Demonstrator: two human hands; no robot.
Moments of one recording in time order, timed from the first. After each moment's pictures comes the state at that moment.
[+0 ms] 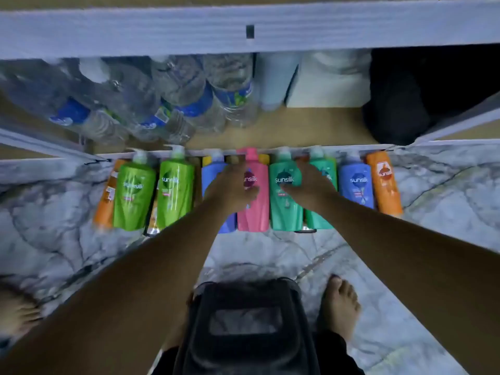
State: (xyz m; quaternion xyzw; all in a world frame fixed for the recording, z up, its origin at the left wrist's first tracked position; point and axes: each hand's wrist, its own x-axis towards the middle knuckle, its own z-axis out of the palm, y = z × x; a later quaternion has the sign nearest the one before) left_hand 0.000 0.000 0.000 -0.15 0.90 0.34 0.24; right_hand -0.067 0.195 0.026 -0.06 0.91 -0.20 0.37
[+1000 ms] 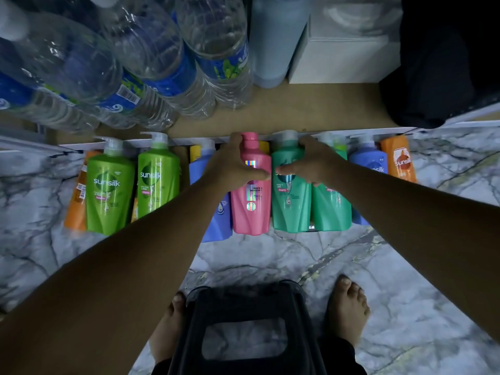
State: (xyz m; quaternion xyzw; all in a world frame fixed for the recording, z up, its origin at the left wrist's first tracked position) left_hand -0.035 -0.006 -0.049 -0.23 0.82 0.47 0.24; right_hand -0.117 0.185 -0.022 0.02 0.87 -0.24 0.43
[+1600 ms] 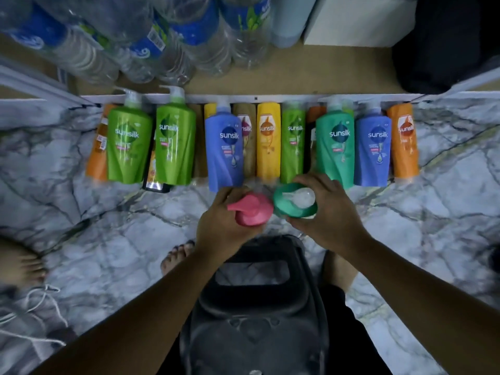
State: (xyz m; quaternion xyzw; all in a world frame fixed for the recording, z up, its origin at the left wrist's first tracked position) left_hand 0.176 0.034 0.019 -0.21 0.86 0.44 0.12; right_hand 0.064 0.245 0.045 -0.19 0.91 -0.25 0.28
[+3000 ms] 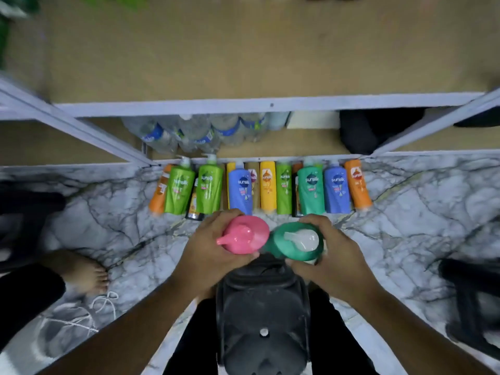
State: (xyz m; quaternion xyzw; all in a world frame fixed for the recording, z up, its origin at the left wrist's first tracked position) left_hand 0.198 -0.019 0.286 -0.18 0.83 0.52 0.10; right_hand 0.117 0.234 0.321 -0.11 0.89 -0.35 0.28
